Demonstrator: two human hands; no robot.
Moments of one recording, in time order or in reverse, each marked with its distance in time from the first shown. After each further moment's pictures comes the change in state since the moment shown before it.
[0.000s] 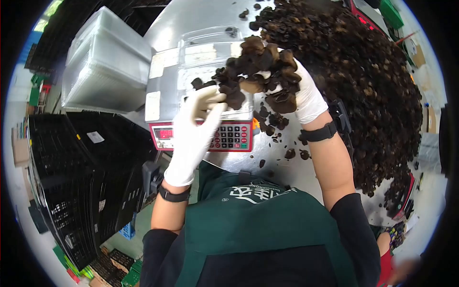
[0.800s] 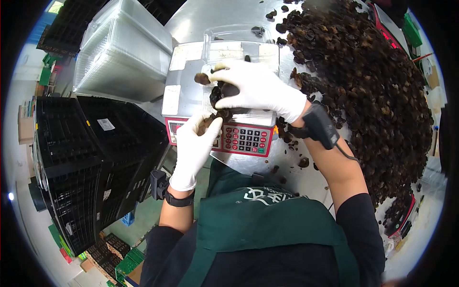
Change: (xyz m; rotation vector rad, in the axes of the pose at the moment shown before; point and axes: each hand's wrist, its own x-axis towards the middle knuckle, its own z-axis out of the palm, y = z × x) left_hand -0.022 -0.036 -0.037 -0.023 0.104 -0.337; right_hand 0.085 0.057 0.016 -2.261 -0.223 -0.233
